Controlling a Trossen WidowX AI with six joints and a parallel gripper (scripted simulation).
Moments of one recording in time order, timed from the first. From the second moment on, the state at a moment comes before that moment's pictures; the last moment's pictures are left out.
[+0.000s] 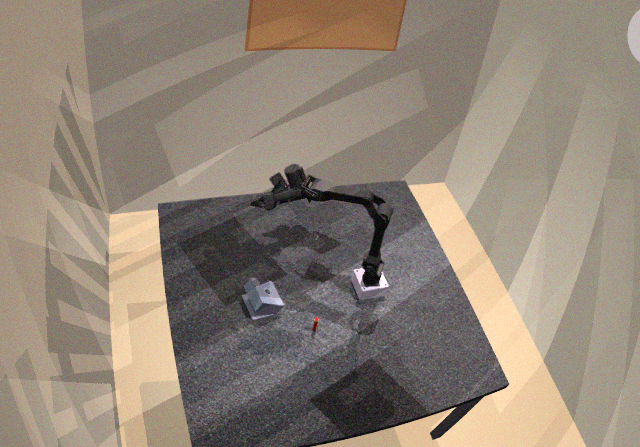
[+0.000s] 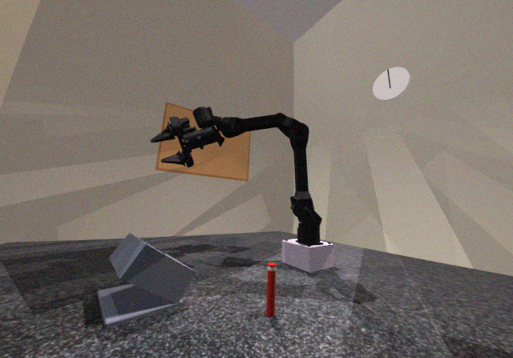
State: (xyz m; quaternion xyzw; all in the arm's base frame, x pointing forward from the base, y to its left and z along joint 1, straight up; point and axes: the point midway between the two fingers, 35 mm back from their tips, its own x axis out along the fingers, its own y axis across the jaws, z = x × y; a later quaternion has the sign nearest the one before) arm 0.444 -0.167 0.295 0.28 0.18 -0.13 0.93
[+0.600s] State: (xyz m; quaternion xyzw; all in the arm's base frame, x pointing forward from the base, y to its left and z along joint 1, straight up) arm 0.454 -0.068 0.237 0.27 0.31 -0.07 0.91
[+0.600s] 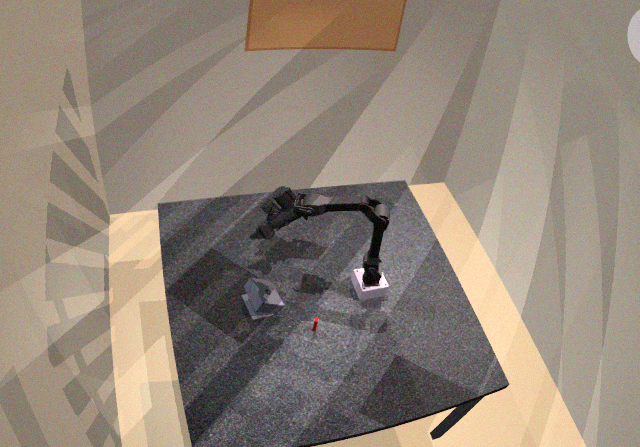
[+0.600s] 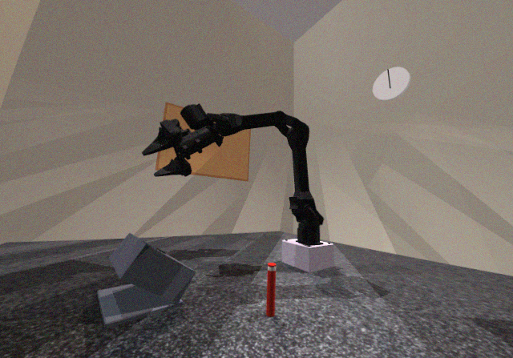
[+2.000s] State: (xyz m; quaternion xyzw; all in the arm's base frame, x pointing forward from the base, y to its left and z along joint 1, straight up) arm 0.364 0.128 0.124 0.11 0.57 0.05 0.81
